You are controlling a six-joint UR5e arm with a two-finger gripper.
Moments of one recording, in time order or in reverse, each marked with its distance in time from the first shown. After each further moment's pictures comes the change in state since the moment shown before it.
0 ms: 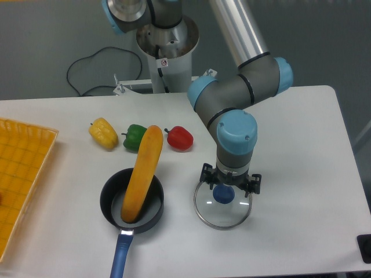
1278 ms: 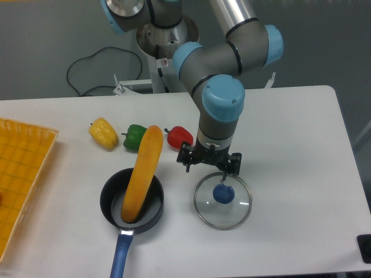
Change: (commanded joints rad) arm -0.009 0.118 -0.038 -0.104 -0.135 0.001
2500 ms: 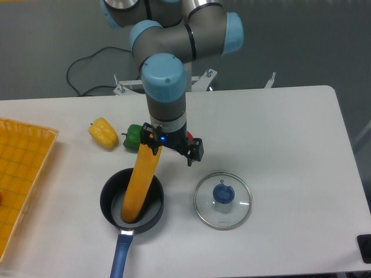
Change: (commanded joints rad) arm -0.117 0.144 -0.086 -0.020 0.097 -0.070
